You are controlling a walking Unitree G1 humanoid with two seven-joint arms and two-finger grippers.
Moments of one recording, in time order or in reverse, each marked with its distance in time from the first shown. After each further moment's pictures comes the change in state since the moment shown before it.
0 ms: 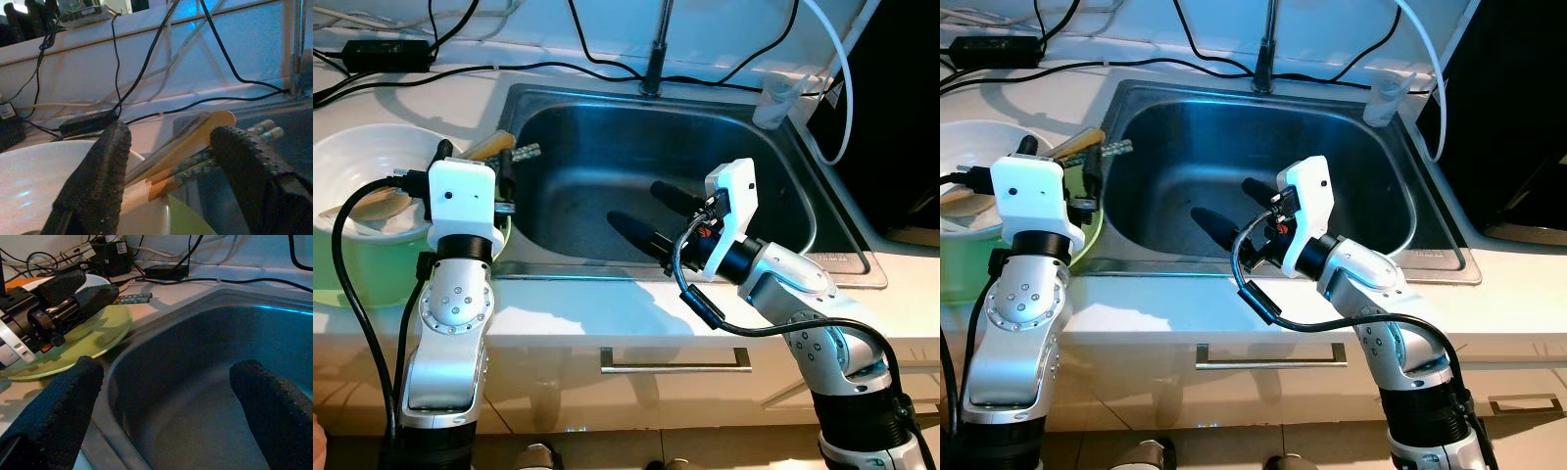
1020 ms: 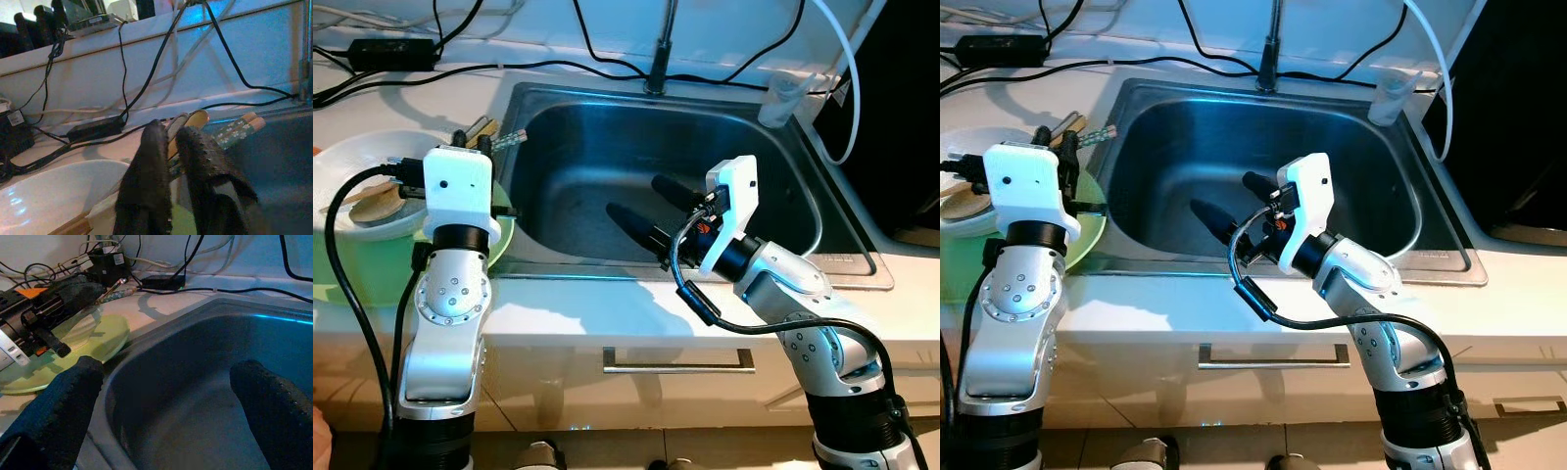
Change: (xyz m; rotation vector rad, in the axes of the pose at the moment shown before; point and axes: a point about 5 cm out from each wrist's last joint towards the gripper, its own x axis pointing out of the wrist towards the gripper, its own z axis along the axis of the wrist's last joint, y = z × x) left arm 0.006 0.002 0.006 0.012 -0.022 0.008; right arm 0.003 0.001 0.002 -0.004 -0.044 -0.031
